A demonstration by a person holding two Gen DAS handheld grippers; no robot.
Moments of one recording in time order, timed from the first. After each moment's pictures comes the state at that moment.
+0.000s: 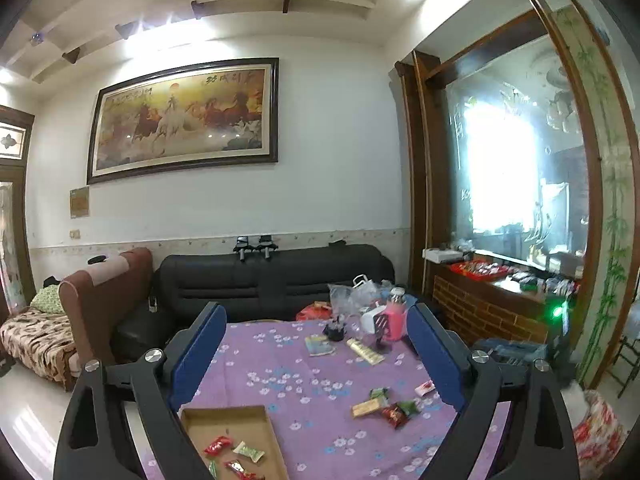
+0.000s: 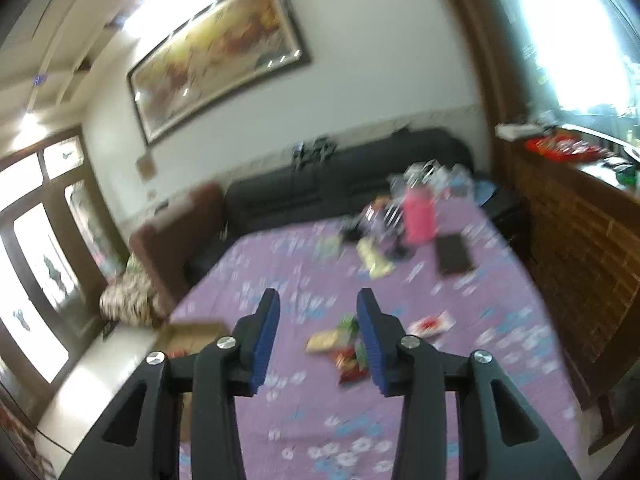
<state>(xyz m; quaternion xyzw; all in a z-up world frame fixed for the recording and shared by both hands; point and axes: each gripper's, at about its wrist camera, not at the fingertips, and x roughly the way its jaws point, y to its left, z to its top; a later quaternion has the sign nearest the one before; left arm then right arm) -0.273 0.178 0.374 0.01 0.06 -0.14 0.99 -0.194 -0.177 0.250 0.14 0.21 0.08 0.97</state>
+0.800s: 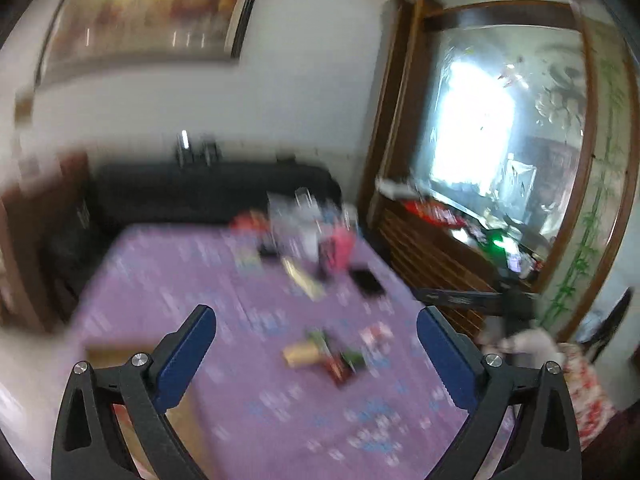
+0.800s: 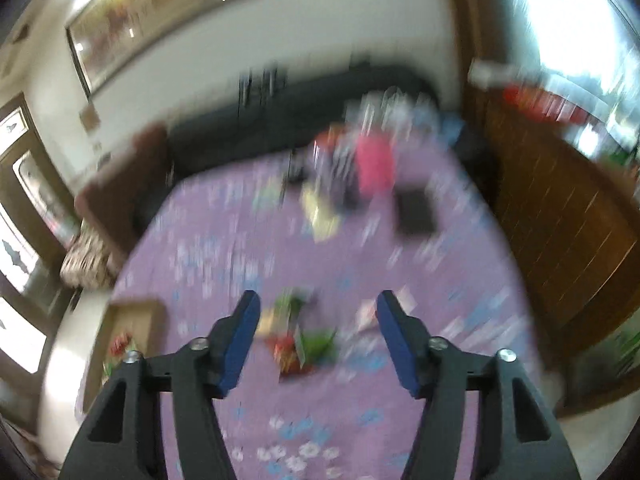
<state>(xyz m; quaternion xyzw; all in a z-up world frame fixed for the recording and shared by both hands) -0.141 0.127 0.252 -0.06 0.26 -0.25 0.93 -0.058 -0.185 0.187 0.12 0.40 0.03 0.91</state>
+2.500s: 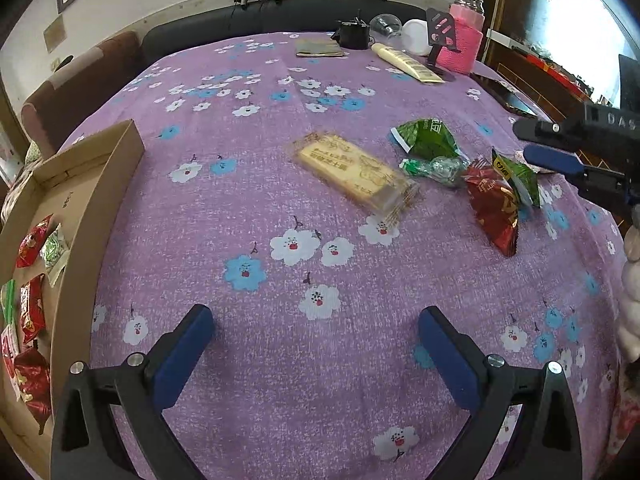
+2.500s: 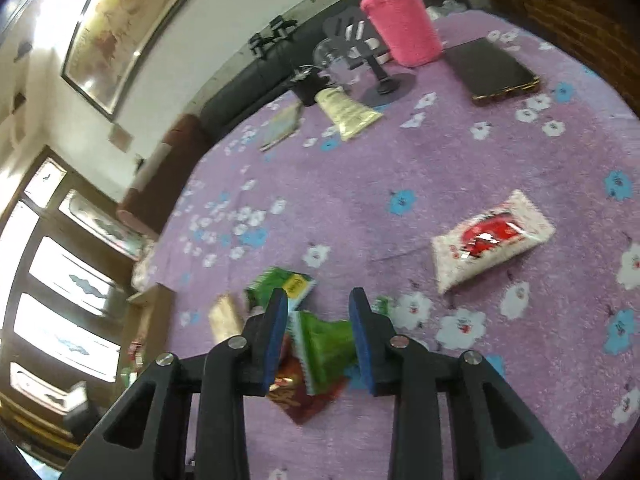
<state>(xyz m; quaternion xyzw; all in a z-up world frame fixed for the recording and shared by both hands) -0.044 0.039 -0.011 0.02 0.47 -0.05 0.88 0.007 -0.195 0.028 0.25 0.42 0.12 0.86</state>
